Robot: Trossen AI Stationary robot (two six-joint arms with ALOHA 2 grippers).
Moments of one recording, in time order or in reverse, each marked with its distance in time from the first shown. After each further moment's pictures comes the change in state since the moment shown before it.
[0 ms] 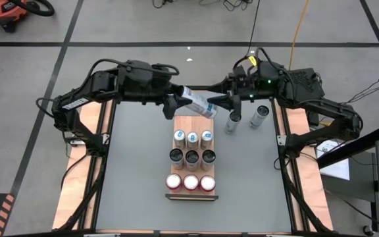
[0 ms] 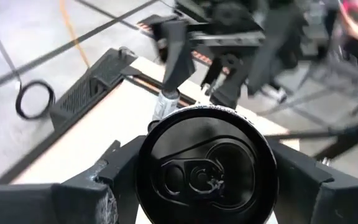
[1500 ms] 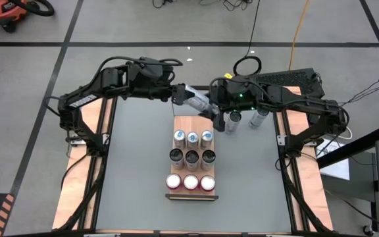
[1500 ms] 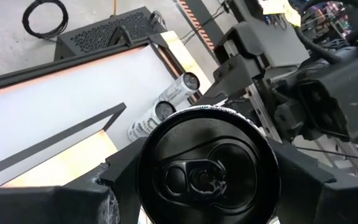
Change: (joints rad) left arm 0.072 0.044 0.002 -0.061 -0.001 -0.456; right arm 0.184 0.203 0.253 -0.480 0.411 -0.579
